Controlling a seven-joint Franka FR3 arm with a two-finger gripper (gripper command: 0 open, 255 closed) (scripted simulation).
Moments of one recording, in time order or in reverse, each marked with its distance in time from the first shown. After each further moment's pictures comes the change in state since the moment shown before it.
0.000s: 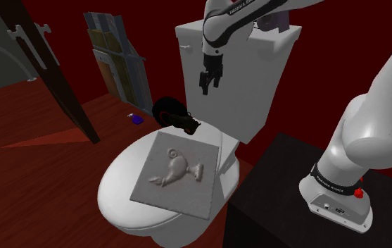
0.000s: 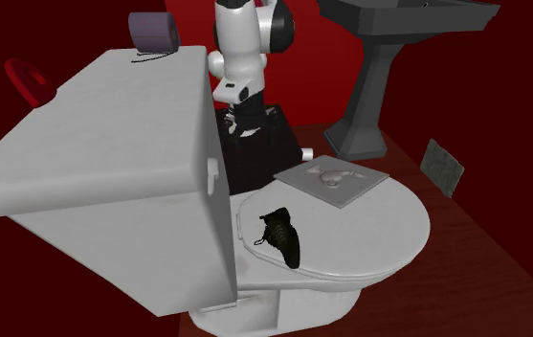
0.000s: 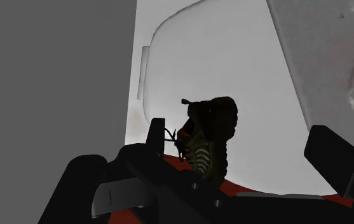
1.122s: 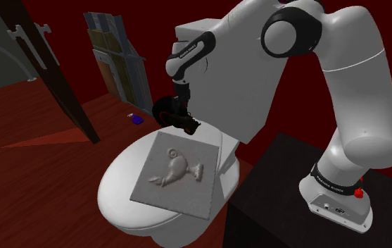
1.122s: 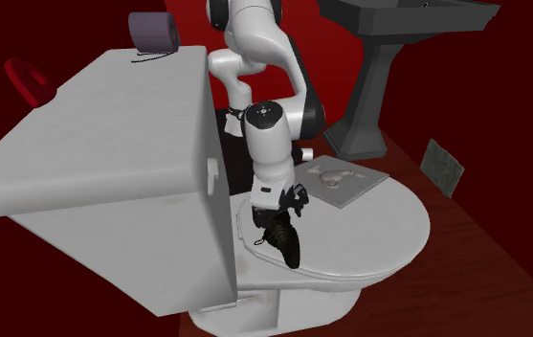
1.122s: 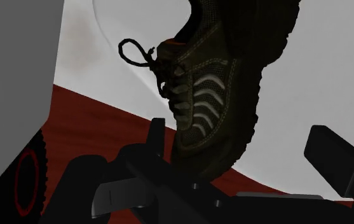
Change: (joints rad) arm -0.025 0.657 0.076 0.532 0.171 0.094 -0.206
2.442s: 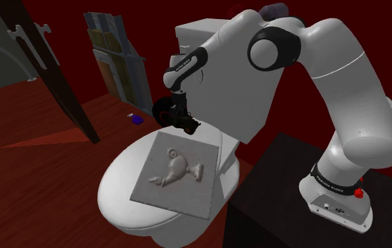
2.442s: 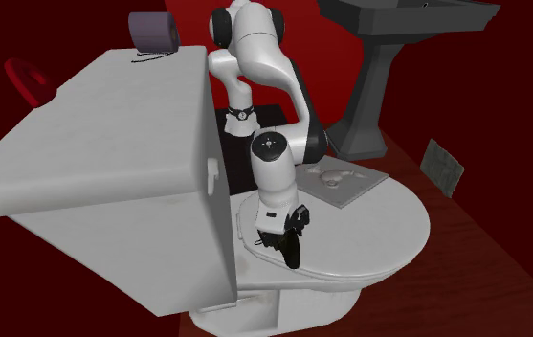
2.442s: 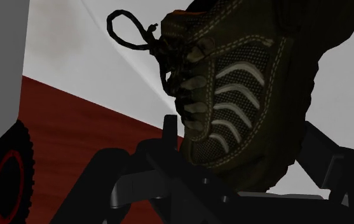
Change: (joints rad) arm -0.009 0.150 0.021 0.104 0.017 0.046 -0.026
